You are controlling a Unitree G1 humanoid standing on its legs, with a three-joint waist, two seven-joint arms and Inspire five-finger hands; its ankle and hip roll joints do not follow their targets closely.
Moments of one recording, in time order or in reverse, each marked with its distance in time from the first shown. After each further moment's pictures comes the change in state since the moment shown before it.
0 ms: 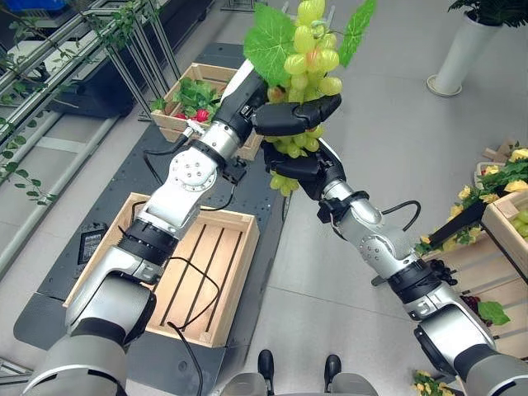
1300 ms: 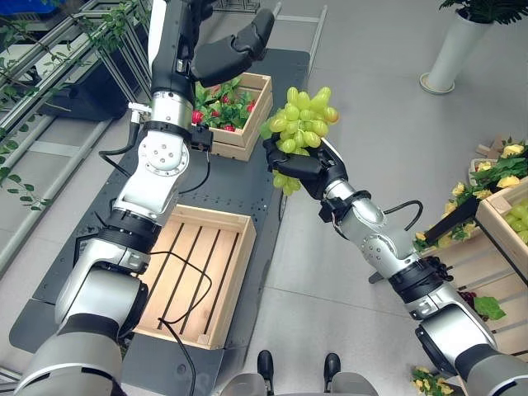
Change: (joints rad) left arm 0.017 0.018 0.127 0.098 -0.004 -0.072 0.288; right arm 0.003 -0.015 -0.014 -0.004 -0.020 0.000 0.003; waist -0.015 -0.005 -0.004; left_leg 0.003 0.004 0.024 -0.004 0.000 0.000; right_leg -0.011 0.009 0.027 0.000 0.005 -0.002
